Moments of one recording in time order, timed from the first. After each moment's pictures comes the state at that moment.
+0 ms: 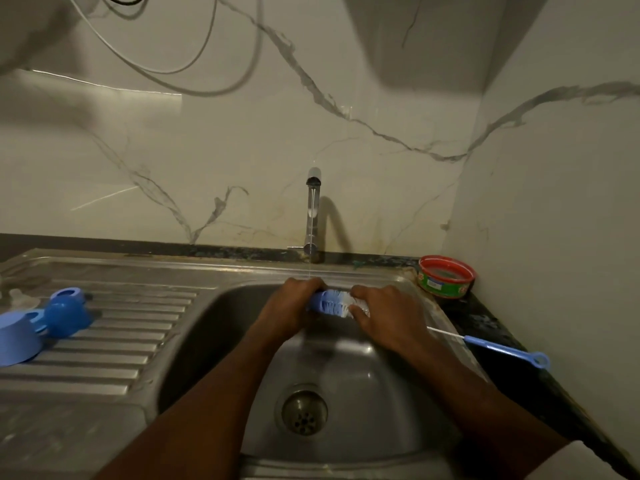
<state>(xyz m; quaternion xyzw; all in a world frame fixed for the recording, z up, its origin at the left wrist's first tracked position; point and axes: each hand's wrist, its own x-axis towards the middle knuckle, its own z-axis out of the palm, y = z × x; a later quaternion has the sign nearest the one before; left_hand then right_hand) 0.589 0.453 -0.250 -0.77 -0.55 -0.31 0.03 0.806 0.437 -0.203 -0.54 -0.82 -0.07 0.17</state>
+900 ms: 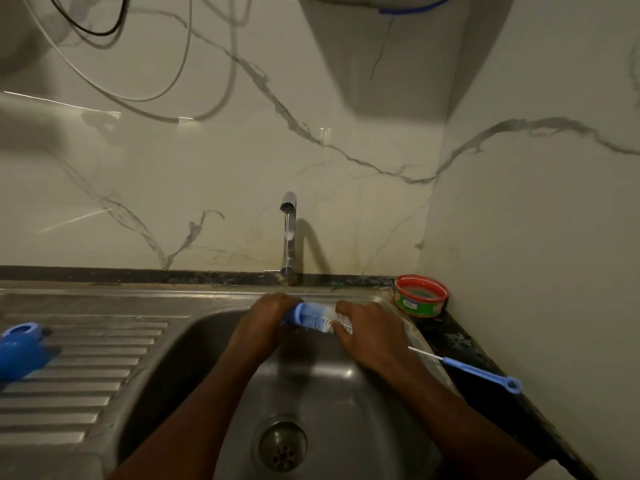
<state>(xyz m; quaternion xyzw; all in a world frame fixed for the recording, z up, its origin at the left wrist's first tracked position) 0.586 0.465 -0.249 -0.76 -0.54 -0.36 0.05 0.812 0.438 -0.195 -0.55 -0.81 -0.07 0.20</state>
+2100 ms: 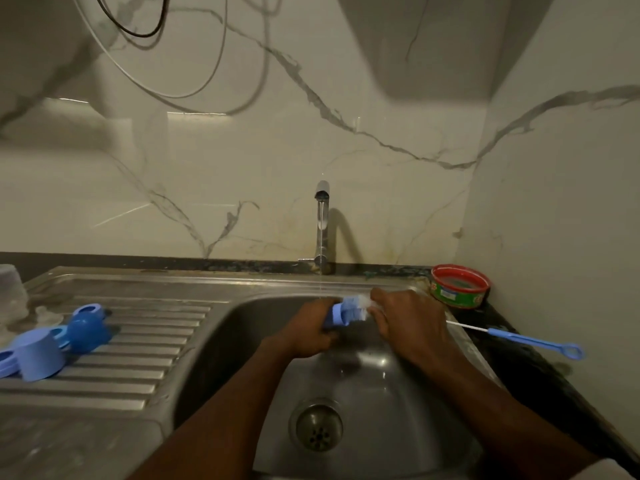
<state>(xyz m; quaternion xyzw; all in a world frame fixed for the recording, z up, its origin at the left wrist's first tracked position) 0.590 0.463 -0.259 -0.78 -0.53 -0.30 -0.15 0.813 0.437 -0.193 -0.53 -0.81 -0.14 0.19</state>
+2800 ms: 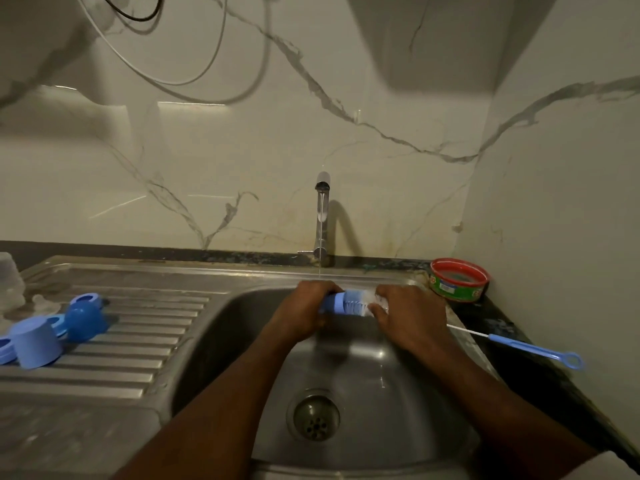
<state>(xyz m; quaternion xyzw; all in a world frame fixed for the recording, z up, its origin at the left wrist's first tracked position) 0.589 0.467 -0.251 -0.79 -0.52 -0.33 0.00 0.814 0.439 -0.197 -0.57 -0.79 -0.09 0.19</state>
